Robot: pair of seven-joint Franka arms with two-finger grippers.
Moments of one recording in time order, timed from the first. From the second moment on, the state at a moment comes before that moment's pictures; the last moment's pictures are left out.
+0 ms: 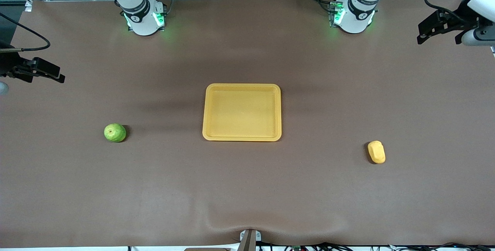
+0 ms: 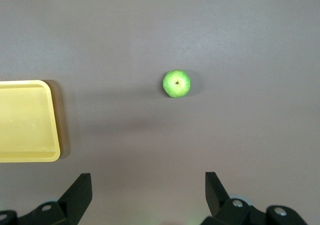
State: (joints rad) left arm -0.08 -0.10 -0.05 -1.53 0.05 1.39 -0.08; right arm -0.03 0.05 -0.02 -1.51 0.06 1.48 0.00
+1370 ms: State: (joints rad) left arm -0.07 -0.02 0.01 -1.48 0.05 1.40 -0.09; right arm -0.03 0.06 -0.03 -1.51 0.05 1.48 0.00
